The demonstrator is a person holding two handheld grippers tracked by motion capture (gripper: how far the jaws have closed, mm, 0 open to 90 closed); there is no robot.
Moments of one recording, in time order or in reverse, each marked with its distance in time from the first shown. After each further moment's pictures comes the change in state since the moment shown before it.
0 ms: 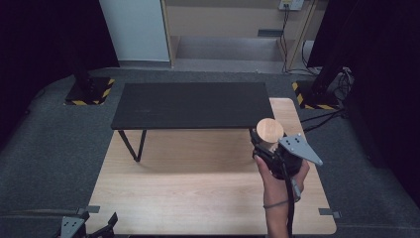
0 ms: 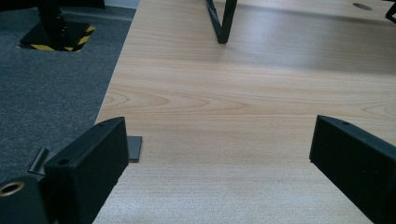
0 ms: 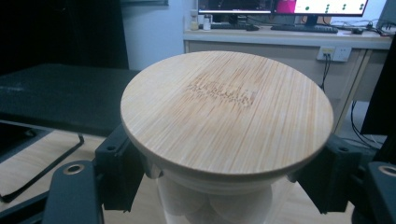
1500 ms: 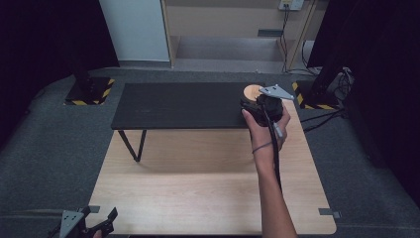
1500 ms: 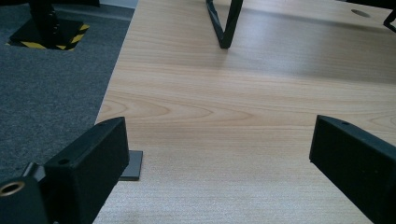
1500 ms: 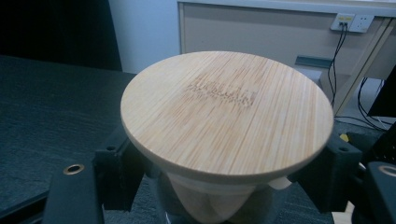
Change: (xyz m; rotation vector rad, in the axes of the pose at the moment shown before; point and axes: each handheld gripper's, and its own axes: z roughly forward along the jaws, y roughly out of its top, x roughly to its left) left arm 0.013 0.004 0.013 -0.006 -0.023 -0.021; right arm -0.020 0.059 0.133 0.179 -0.007 -0.015
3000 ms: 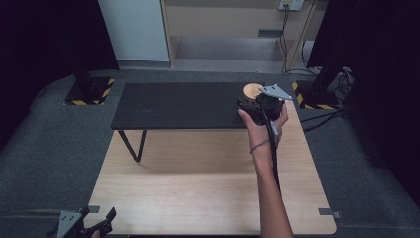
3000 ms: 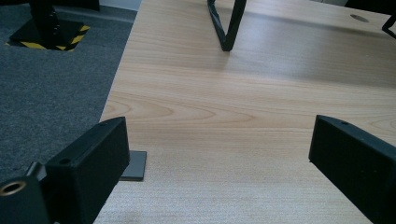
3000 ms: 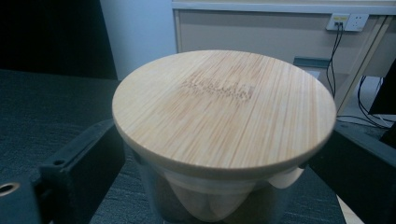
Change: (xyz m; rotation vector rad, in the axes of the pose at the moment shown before) left arm 0.004 -0.002 -0.001 -0.011 -0.004 -0.013; right arm 0.003 -0.008 0.009 -0.029 -0.016 0.040
